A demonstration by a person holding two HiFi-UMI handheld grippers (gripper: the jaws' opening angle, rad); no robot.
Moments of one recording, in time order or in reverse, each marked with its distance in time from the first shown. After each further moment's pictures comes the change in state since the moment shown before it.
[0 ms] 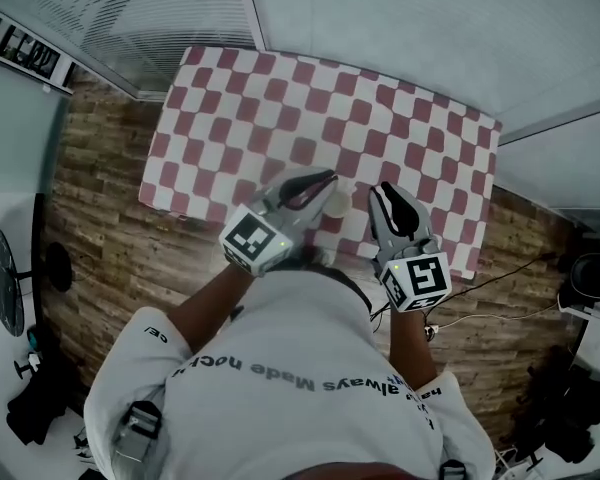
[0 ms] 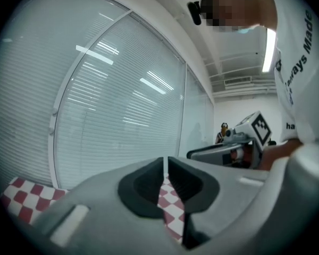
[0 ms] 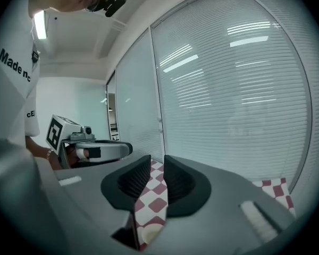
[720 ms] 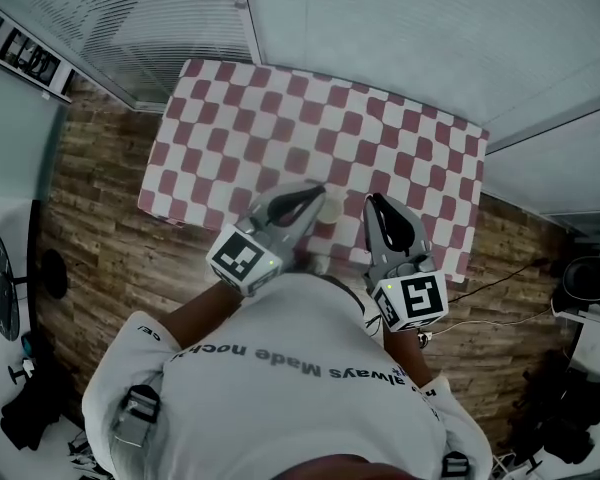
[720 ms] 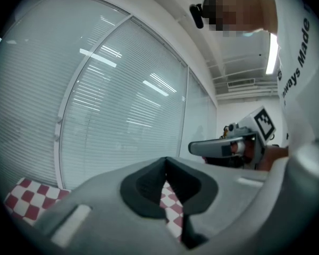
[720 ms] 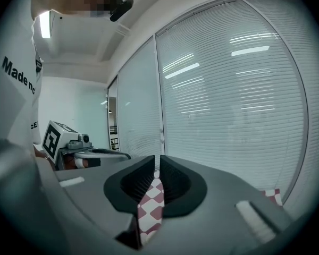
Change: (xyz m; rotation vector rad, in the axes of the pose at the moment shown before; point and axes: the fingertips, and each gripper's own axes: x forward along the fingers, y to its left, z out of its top) left arm -0.024 -0.023 0.040 -0.034 -0.002 0.044; right arm -0.032 0.027 0.063 -0.045 -0.053 -0.015
